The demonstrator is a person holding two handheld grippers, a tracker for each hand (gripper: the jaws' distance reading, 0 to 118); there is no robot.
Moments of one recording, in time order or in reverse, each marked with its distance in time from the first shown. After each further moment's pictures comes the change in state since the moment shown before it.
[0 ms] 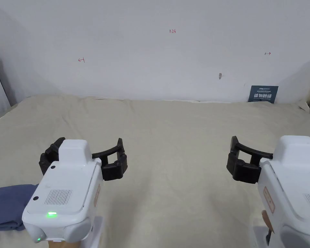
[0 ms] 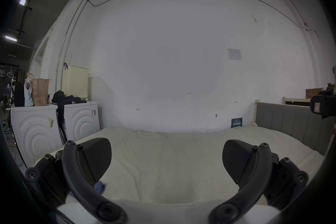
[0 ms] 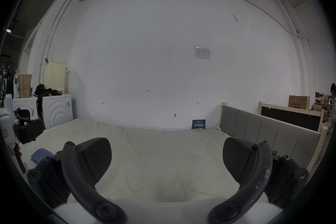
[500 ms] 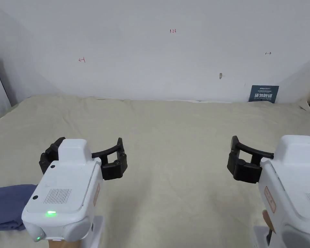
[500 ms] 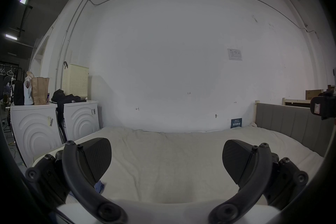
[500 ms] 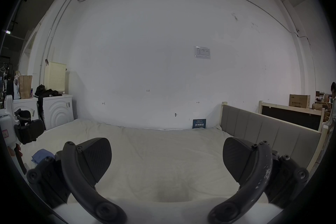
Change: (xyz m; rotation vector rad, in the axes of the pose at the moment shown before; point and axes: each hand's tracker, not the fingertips) left arm -0.001 0.001 -0.001 -0.003 -0.002 0.009; right arm 0.001 0.001 0.000 -0.003 0.005 -0.007
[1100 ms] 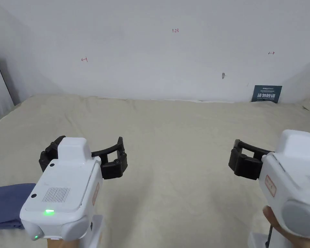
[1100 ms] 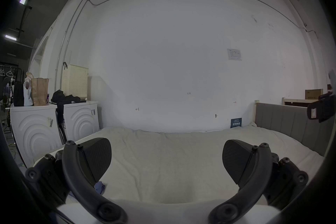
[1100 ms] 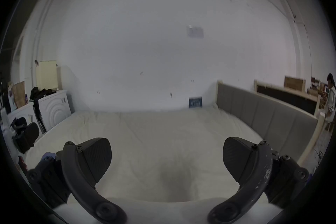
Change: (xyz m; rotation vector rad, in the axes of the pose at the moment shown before) left arm -0.005 0.003 0.001 -0.001 -0.005 -0.004; right arm -0.003 0.018 -0.014 -0.288 -0.063 -0.111
